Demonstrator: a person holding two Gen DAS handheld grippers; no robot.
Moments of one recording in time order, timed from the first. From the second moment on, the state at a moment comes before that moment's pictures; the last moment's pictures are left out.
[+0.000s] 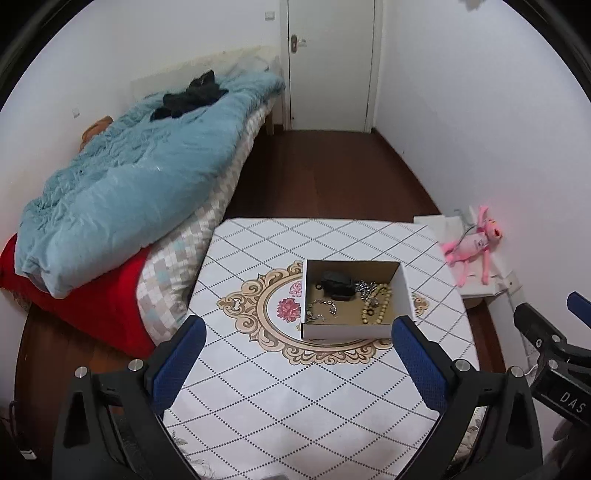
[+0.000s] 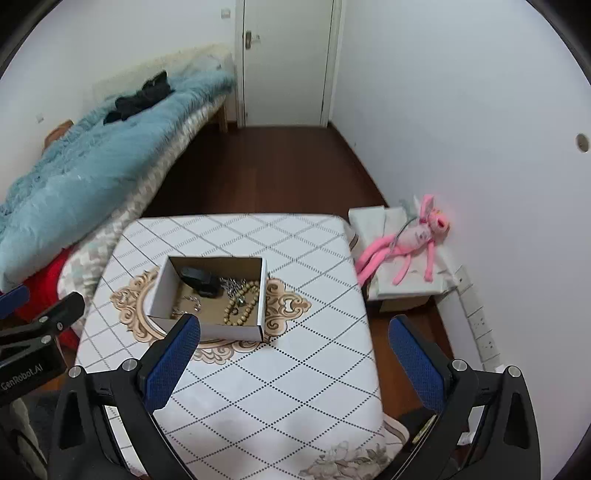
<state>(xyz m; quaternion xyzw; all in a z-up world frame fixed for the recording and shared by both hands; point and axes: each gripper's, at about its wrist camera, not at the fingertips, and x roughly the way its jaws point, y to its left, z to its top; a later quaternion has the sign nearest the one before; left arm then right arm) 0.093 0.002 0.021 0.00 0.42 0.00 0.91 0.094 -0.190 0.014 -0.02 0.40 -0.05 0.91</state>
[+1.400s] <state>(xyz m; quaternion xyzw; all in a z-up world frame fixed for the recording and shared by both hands) 0.116 -0.004 0.021 0.01 0.46 0.00 0.89 0.108 -0.188 0.021 -0.01 0.43 -0.06 0.90</state>
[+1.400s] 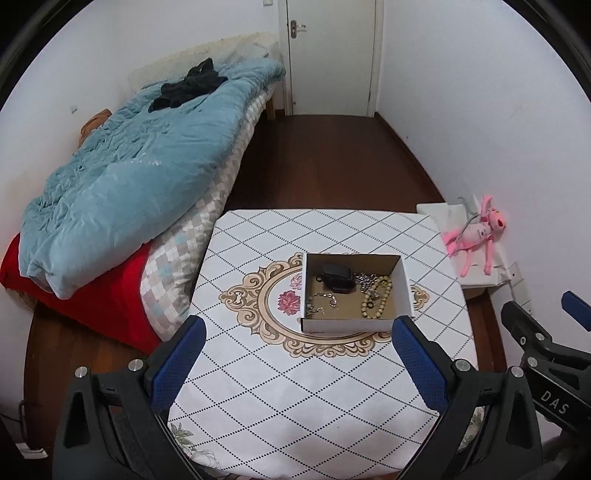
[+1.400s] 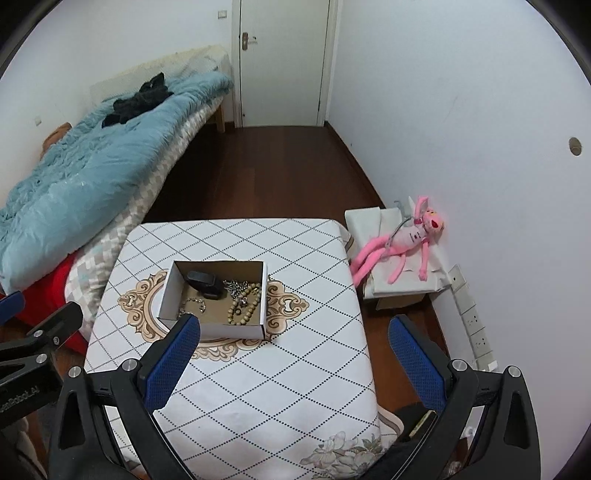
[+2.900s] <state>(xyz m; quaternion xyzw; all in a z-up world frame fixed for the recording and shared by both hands) 0.136 -0.001 0.005 0.00 0.49 0.01 0.87 0.140 -0.180 0.005 -0.03 0.48 -0.03 0.88</state>
